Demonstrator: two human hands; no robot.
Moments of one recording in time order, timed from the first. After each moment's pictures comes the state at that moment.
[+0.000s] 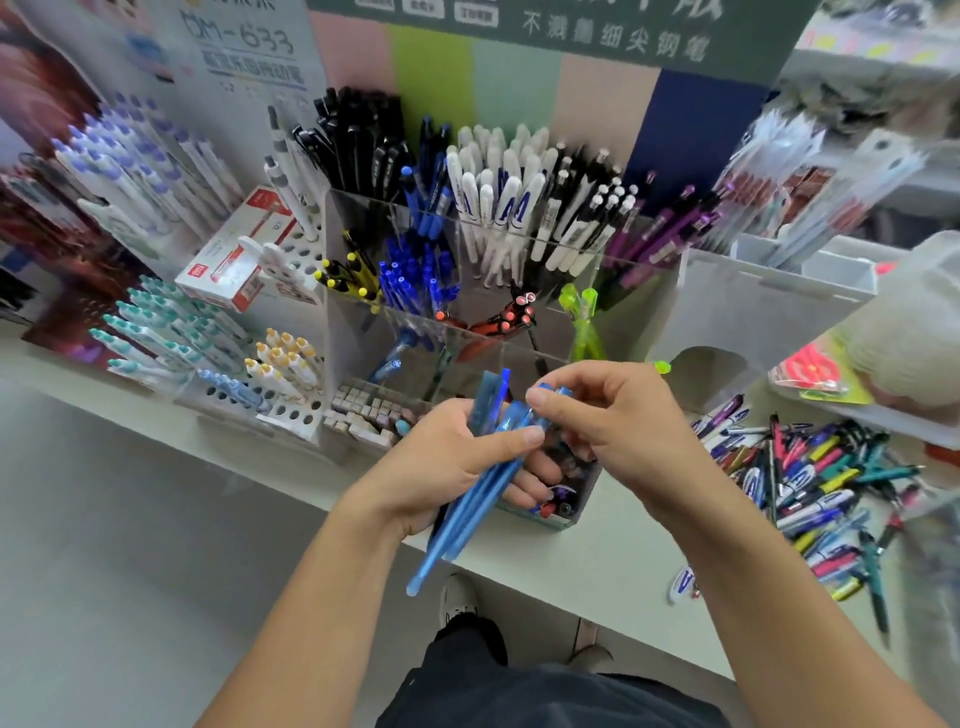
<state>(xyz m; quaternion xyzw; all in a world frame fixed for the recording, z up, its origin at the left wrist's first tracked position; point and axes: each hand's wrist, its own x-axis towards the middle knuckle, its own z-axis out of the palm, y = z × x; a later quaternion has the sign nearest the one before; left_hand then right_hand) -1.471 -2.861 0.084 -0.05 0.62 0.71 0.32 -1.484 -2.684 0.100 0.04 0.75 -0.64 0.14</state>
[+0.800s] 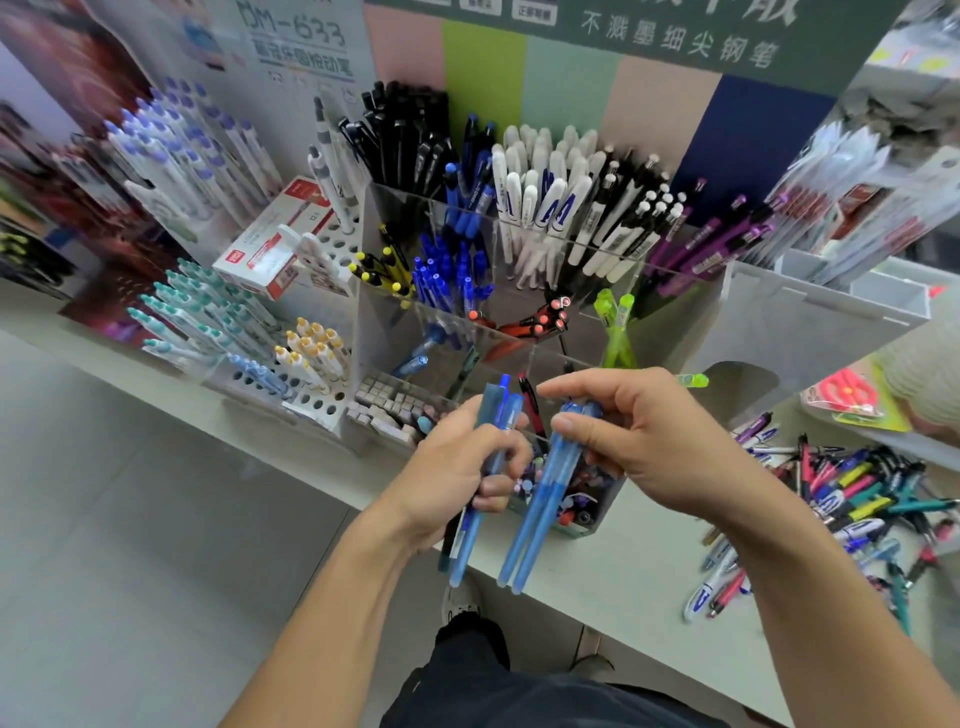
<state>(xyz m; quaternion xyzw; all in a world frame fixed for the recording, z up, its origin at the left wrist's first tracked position) -1.460 -2.872 0.069 -0.09 0.57 0.77 0.26 -1.494 -2.676 0.104 -0.10 0.81 -0.53 0.22</state>
